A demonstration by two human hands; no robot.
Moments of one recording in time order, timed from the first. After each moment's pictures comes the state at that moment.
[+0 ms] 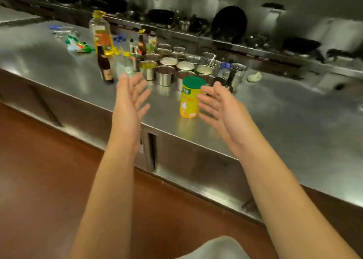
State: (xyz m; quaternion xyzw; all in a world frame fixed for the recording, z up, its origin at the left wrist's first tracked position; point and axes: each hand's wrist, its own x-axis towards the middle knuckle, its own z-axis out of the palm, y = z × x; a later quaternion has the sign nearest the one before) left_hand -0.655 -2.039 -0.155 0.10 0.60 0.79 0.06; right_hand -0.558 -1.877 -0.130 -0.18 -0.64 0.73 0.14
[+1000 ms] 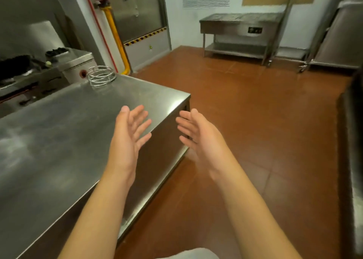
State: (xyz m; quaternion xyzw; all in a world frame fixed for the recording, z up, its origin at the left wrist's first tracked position) left_hand -0.142 -1.642 -0.156 0.49 0.45 0.52 0.54; right_hand 0.016 -1.683 -0.162 -0.48 -0.35 0.55 0.58
